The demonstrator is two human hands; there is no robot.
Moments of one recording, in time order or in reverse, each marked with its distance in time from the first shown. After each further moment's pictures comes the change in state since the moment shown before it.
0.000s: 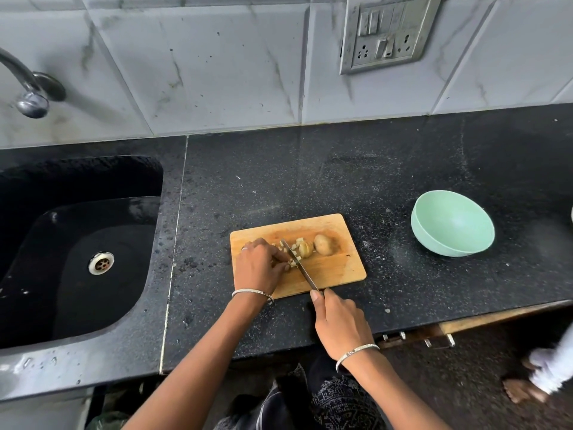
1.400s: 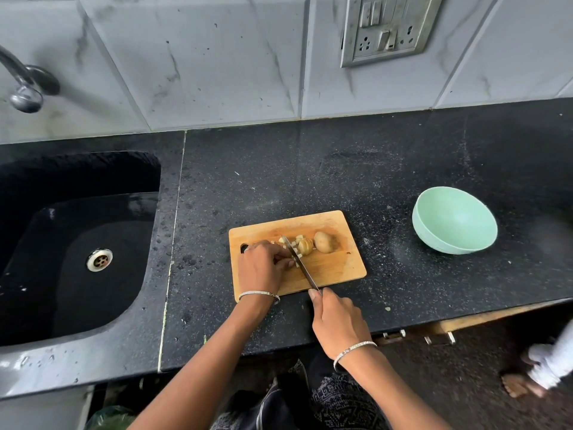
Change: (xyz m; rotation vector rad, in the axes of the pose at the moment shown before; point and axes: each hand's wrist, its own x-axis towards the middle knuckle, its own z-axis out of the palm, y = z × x) left_hand -0.005 0.005 0.010 -0.100 0.076 -0.027; right_hand 0.003 0.000 0.005 0.014 -0.025 0.023
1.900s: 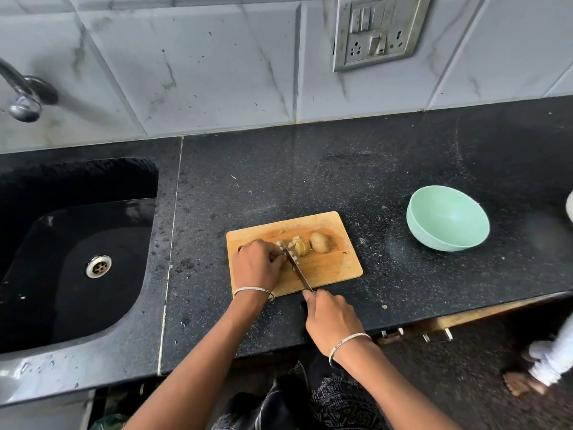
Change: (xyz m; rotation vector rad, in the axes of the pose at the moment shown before) left_hand 0.005 0.003 -0.007 0.050 0.003 -0.027; right_hand 0.003 -0.006 0.000 -0.023 -0.033 0.027
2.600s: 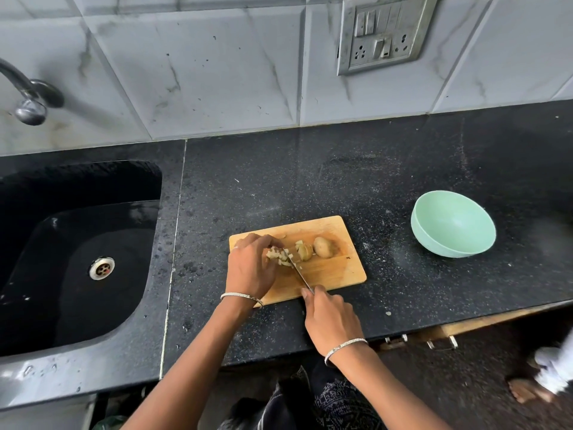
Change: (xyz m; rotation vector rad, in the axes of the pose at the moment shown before) left_hand 0.004 -0.016 -0.015 -0.033 0.016 0.148; right_hand 0.005 -0.007 0.001 -0.058 0.077 -0.089
